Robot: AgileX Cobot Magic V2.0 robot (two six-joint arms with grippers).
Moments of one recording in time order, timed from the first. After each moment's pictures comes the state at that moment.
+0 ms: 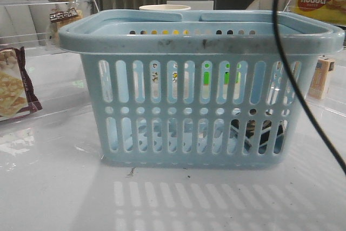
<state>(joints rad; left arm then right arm) -0.38 0.59 -0.71 -0.02 0.72 0.06 0.53 1.23 -1.16 0.05 0.64 -0.12</state>
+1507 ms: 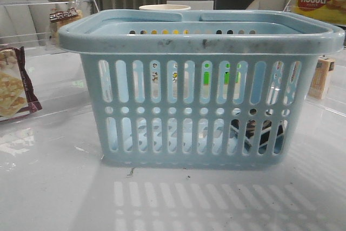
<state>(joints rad) -0.34 0.85 -0.79 0.00 0.41 0.06 0.49 0.73 -0.77 -0.01 0.73 -0.06</state>
